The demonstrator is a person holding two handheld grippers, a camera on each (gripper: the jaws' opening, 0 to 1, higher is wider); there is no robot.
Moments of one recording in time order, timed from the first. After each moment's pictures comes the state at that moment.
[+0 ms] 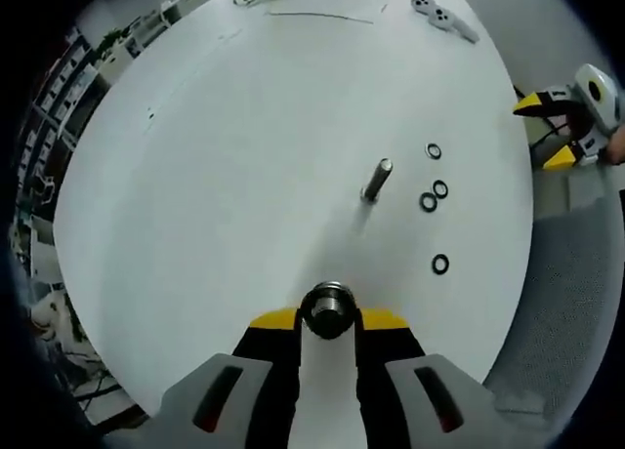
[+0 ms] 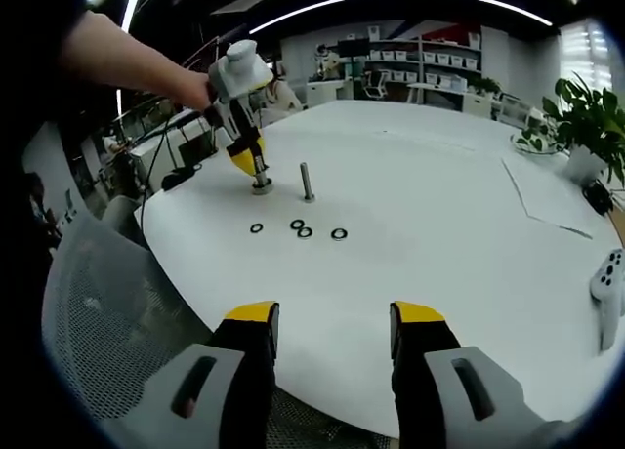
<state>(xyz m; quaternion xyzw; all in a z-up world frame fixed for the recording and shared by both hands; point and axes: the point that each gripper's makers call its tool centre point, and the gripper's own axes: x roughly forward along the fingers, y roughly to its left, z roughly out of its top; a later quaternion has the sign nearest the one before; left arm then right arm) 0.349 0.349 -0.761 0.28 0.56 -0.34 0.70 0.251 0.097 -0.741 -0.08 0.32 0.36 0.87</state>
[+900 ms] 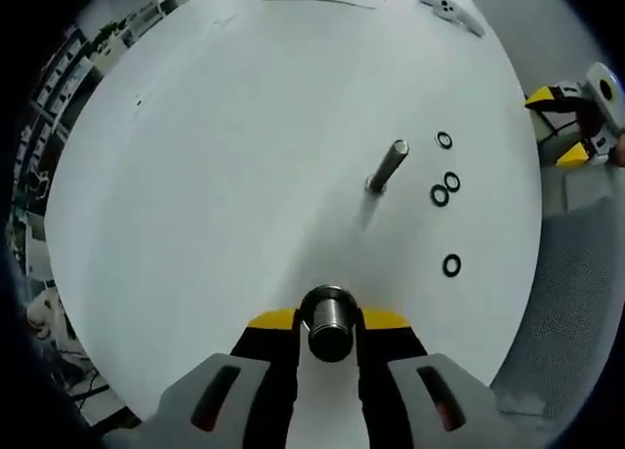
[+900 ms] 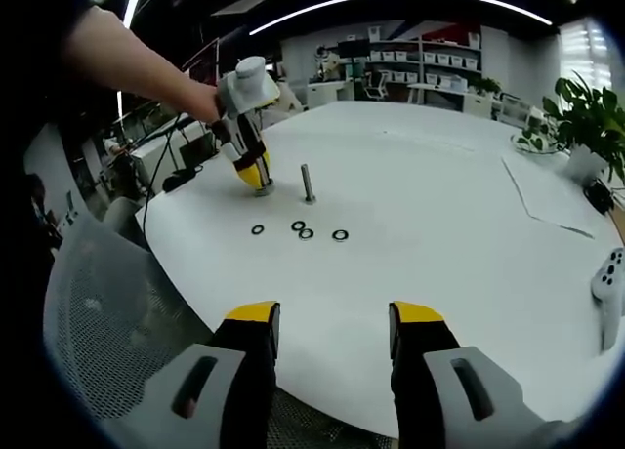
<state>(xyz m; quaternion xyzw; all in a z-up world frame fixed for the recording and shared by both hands) 0.349 0.350 -0.779 0.27 0.57 -0.34 0.70 0.251 0.098 -0.740 -0.07 0.32 0.36 0.87</state>
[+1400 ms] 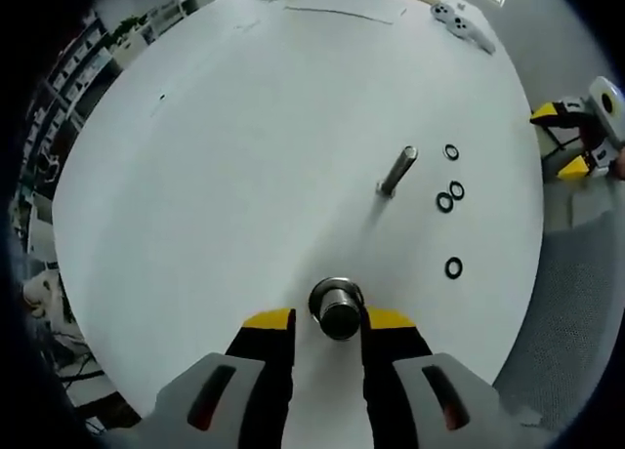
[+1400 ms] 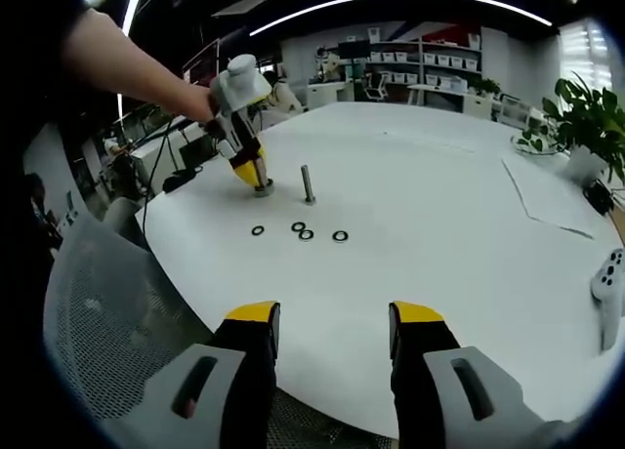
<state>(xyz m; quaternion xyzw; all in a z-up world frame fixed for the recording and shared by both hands) 0.347 0.359 -0.771 0.25 0.56 -0.32 0.72 0.251 0.098 -0.739 -0.08 0.32 0.36 0.87</state>
